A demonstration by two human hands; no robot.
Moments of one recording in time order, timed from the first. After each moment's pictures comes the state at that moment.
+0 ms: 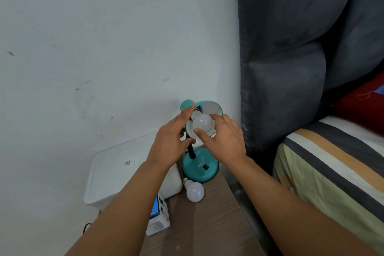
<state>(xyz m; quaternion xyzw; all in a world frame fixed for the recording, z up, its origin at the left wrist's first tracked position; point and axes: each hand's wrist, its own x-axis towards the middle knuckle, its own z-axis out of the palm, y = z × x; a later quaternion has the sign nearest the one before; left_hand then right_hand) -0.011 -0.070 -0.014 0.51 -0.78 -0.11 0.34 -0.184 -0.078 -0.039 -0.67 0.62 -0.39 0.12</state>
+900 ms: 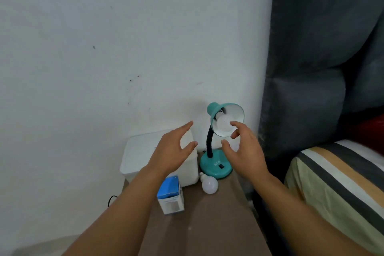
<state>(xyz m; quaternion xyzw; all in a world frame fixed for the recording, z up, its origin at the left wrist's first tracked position) 0.037 0.019 0.002 0.61 -0.71 -0.09 0.33 -0.188 -0.011 -0.036 -0.70 0.51 -0.48 0.16</state>
